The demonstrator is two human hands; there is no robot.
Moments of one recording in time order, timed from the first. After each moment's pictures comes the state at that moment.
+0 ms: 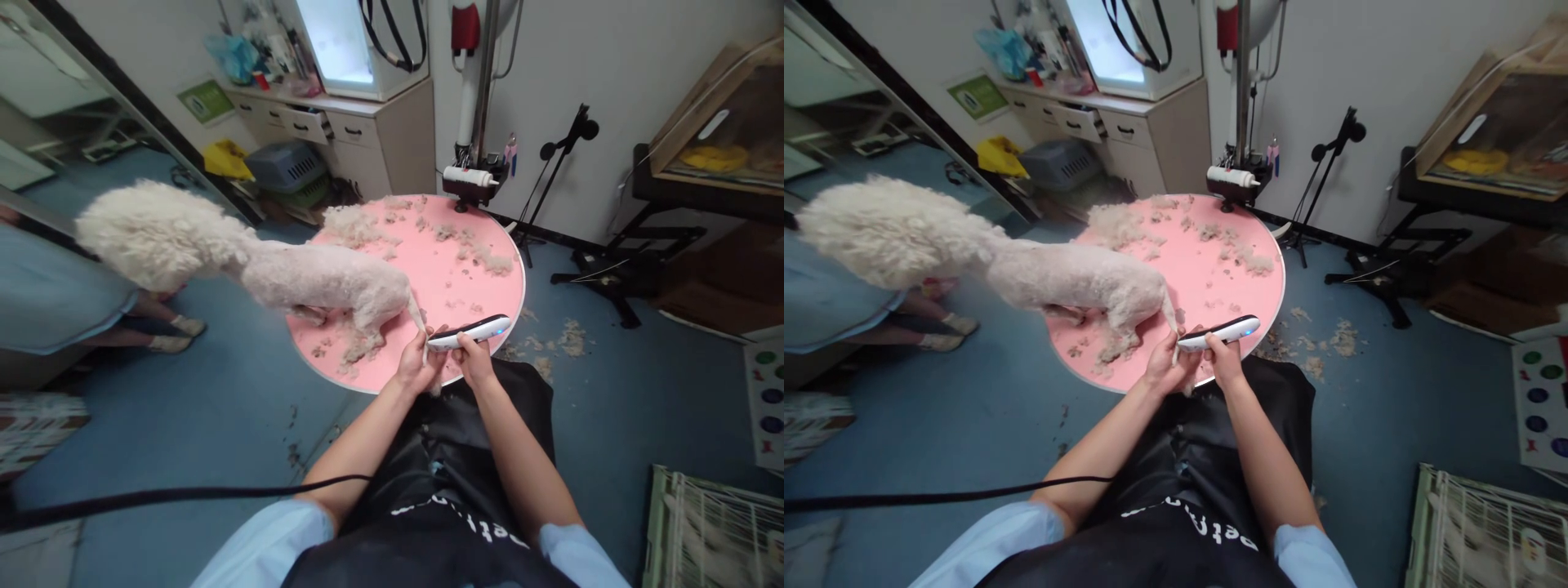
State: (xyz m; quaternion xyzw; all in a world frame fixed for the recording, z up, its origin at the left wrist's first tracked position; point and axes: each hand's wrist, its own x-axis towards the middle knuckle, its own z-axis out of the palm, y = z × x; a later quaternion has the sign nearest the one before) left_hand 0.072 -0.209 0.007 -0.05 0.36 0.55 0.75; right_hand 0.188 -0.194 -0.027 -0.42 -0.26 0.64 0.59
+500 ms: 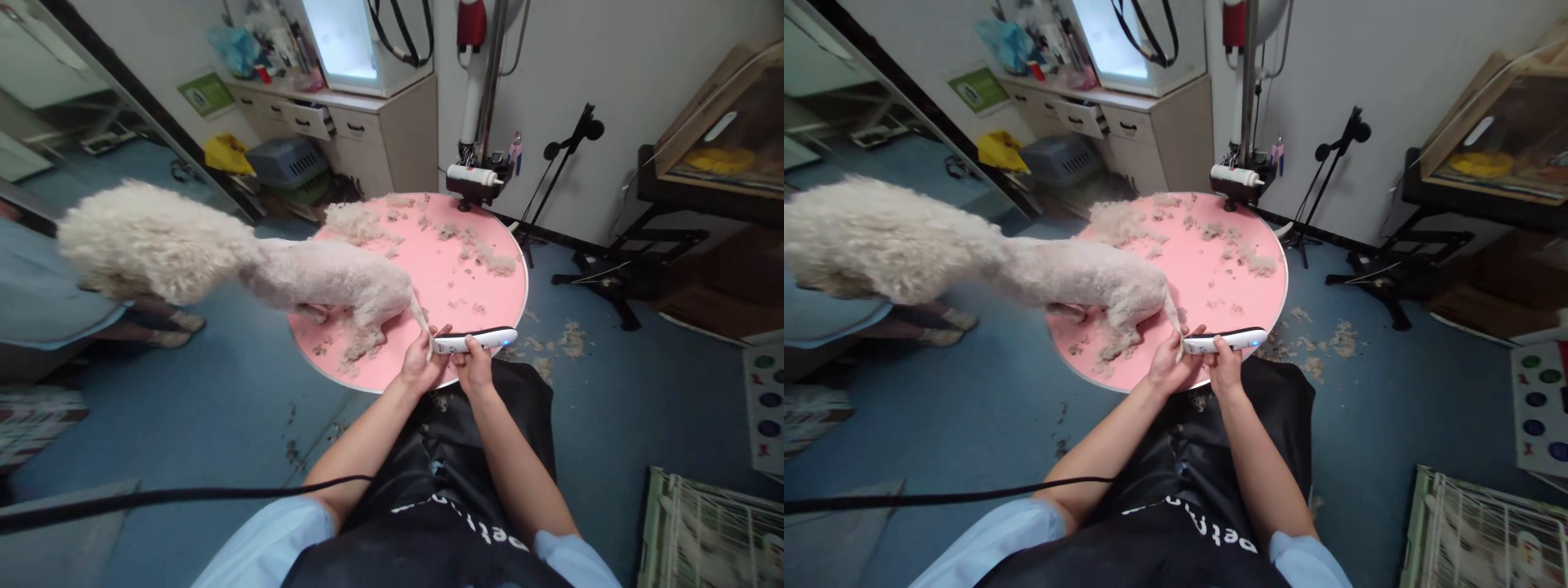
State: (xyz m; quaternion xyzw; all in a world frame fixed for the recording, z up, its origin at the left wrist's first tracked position) left_hand 0.078 -0.209 0.009 -0.05 0.36 0.56 0.74; right_hand 0.181 -0.206 -0.032 -0.41 -0.20 0.65 0.61
